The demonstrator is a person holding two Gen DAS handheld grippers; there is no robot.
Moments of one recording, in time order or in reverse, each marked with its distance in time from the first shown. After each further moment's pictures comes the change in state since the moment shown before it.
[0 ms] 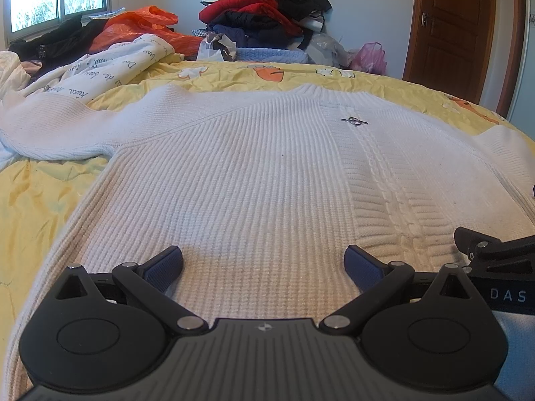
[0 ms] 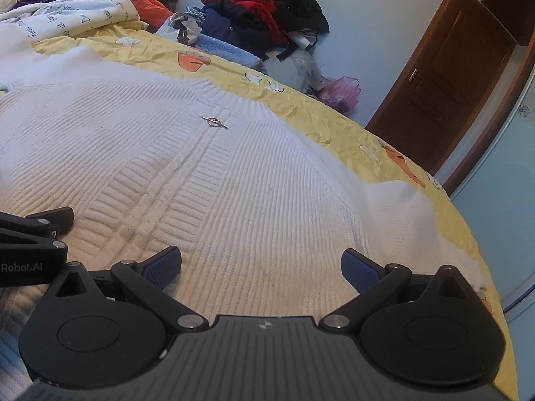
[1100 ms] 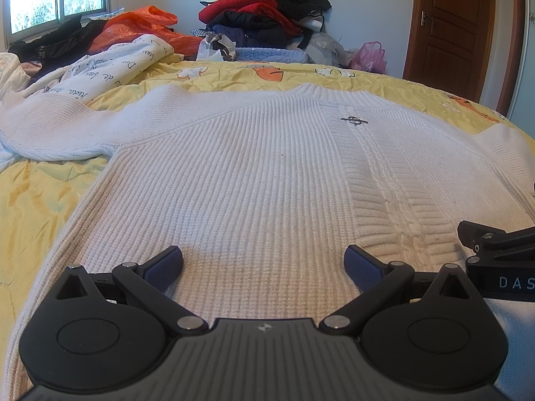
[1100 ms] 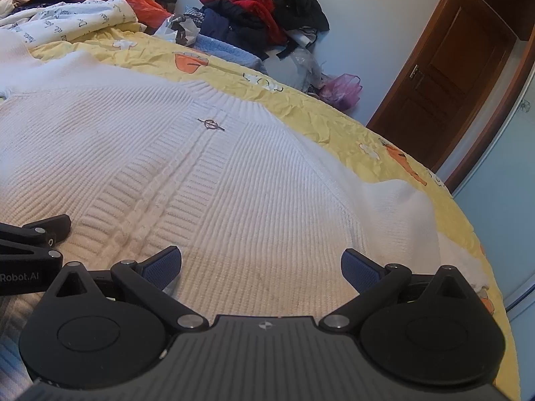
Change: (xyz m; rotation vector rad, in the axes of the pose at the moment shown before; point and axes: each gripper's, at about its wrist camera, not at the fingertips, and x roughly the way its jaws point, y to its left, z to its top) left arm 0.000 0.002 -0.001 -0.004 -0.002 -0.002; right arm 0.001 -0.004 0.003 0.017 0.007 0.016
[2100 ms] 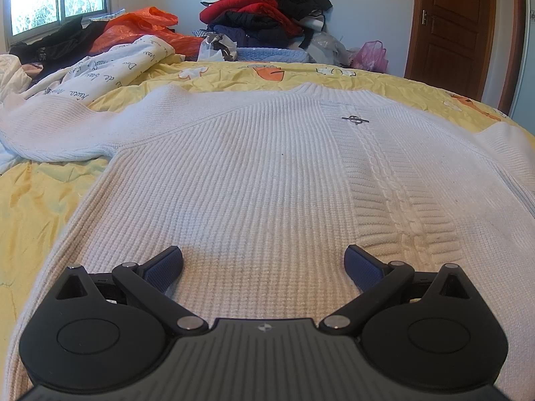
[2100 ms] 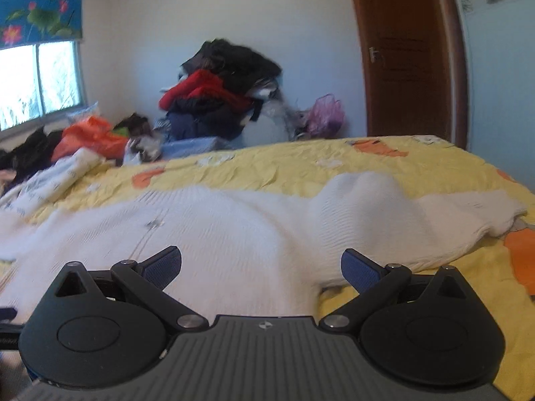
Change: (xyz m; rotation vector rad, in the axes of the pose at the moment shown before) left arm -0.001 0.001 0.000 -0.001 -0.001 -0.001; right arm 0.003 -0.177 -0.058 0.520 -0.268 0.190
